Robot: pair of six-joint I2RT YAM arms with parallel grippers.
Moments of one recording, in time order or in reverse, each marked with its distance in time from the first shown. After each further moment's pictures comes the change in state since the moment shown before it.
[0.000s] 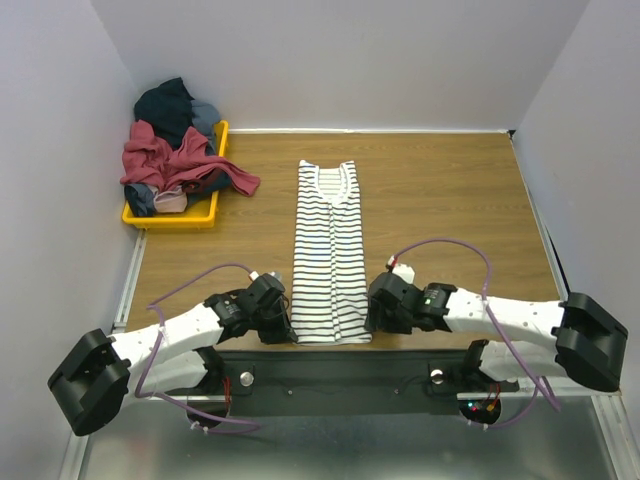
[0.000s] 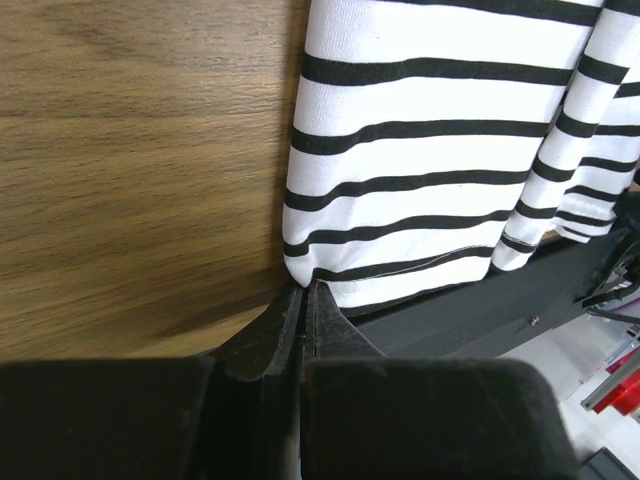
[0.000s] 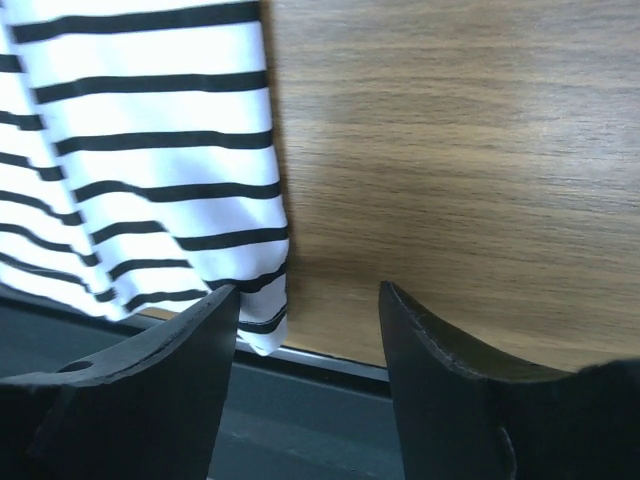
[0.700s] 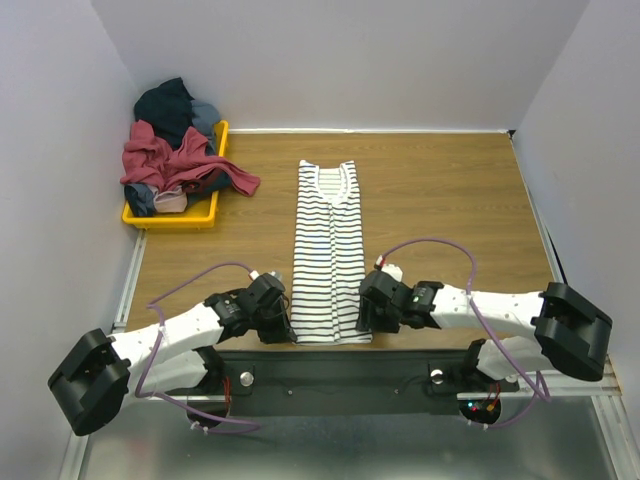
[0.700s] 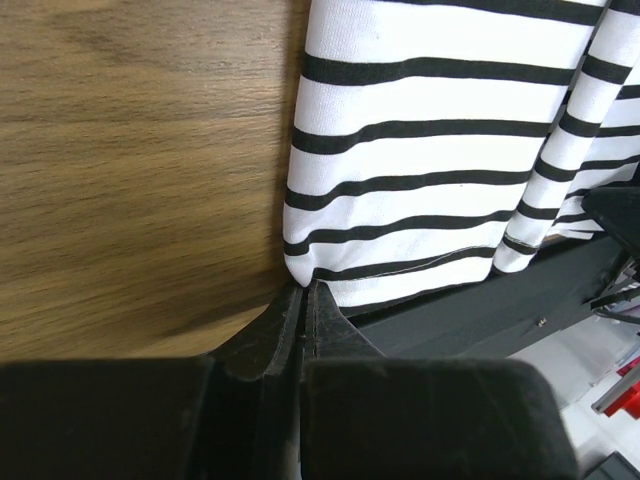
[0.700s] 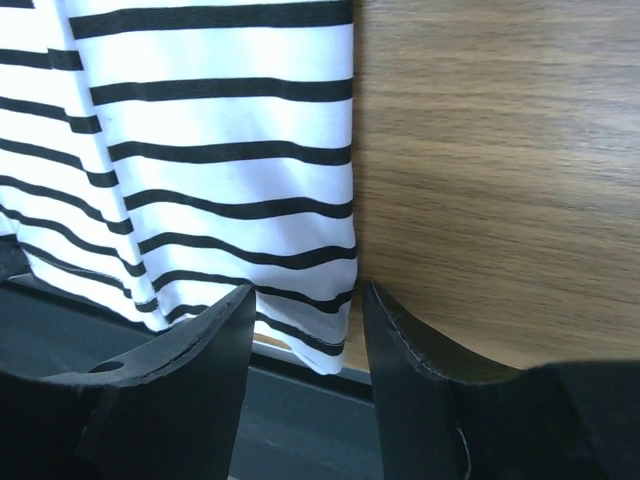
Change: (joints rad) left arm 0.000 0.001 0.006 -0.010 -0.009 0.016; right arm 0.006 0.119 0.031 0.097 -0.060 -0.002
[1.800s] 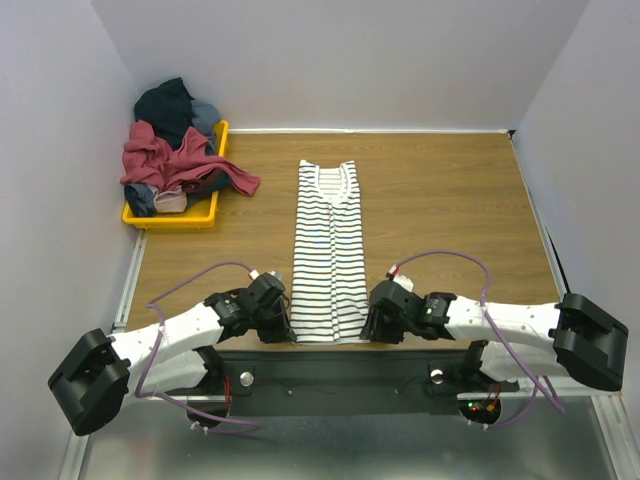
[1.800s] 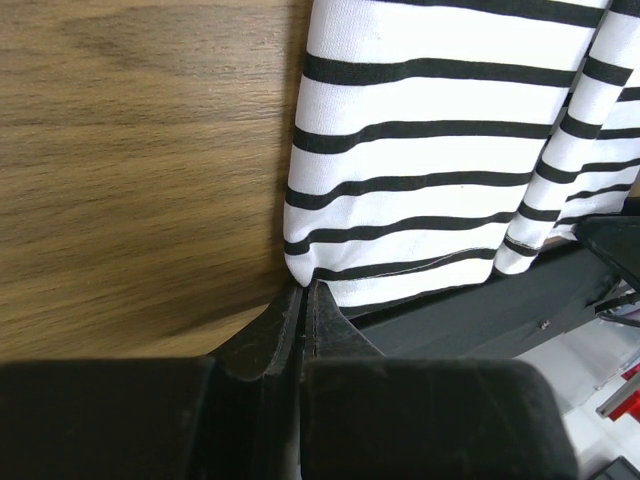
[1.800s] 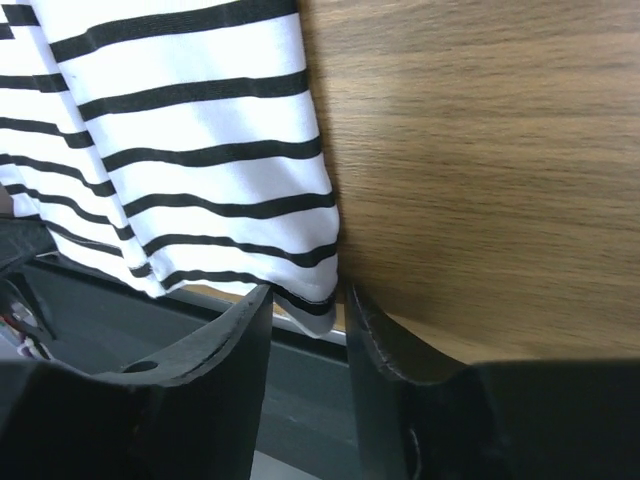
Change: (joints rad) left arm 0.000 0.002 0.005 -0.007 -0.008 0.005; right arm 0.033 -0.118 -0.124 0.060 -0.029 0.171
